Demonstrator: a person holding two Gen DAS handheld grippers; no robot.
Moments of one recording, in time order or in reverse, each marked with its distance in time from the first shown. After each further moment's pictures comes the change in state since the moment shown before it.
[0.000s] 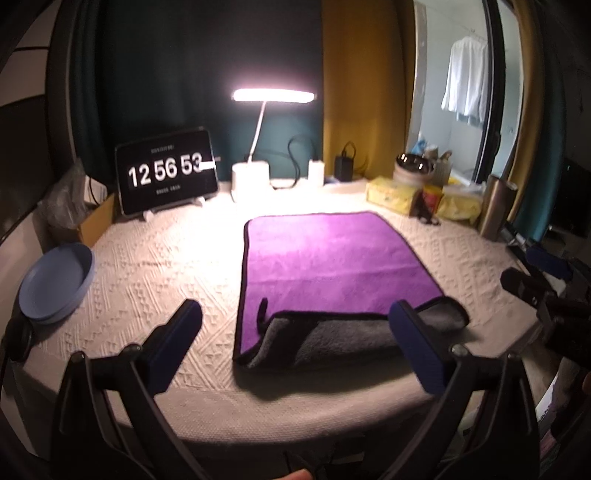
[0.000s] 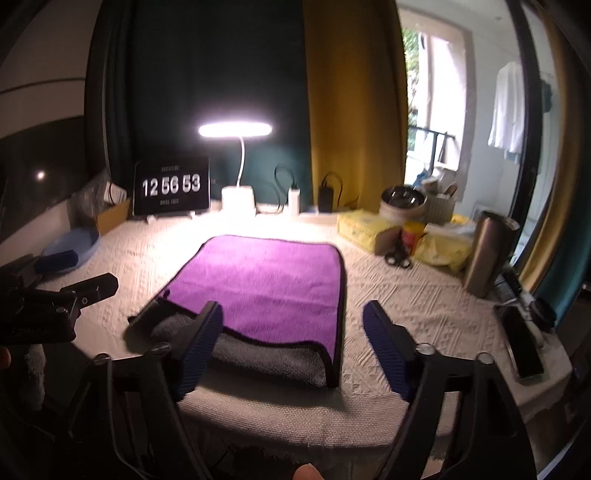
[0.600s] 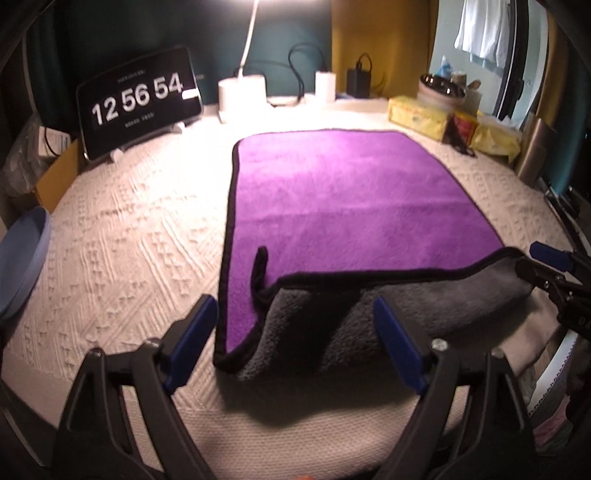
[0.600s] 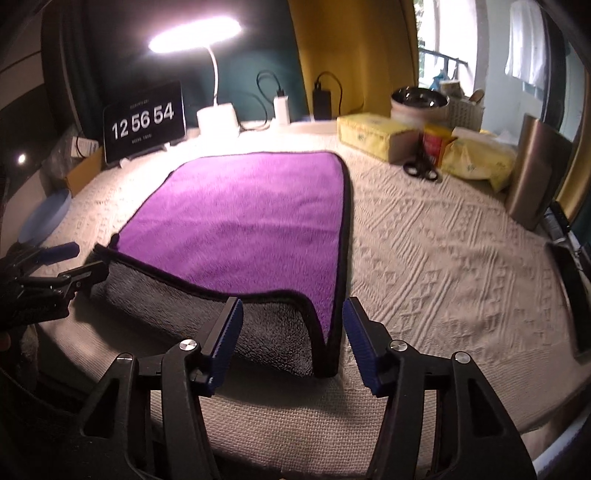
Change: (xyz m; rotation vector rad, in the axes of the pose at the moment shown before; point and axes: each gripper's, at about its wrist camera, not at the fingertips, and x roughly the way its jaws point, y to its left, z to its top) left arm 0.112 0.010 -0.026 0.028 0.271 0.009; right arm 0.101 -0.032 -0.037 0.078 0.273 0.065
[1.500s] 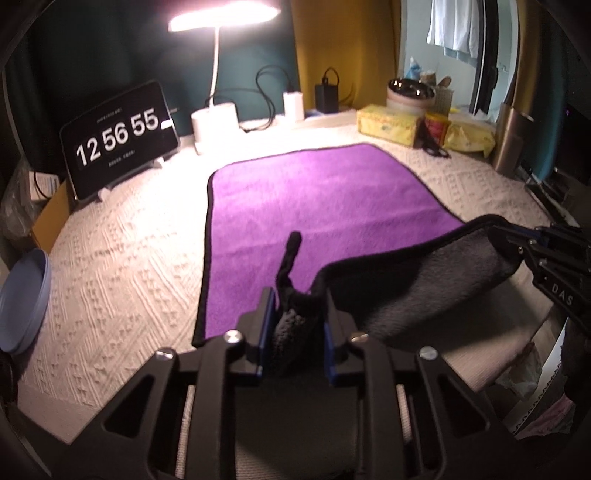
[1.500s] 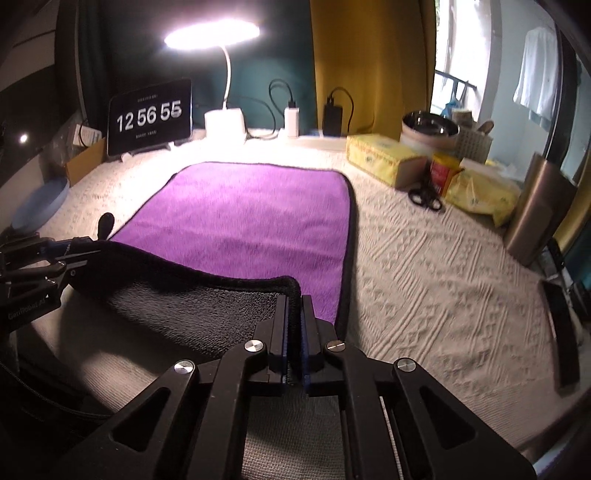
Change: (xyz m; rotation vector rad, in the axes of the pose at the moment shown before) left arm -0.031 -0.027 0.019 0.102 -0.067 -0.023; right arm -0.011 0.014 0.022 -0.092 -0.070 -0.054
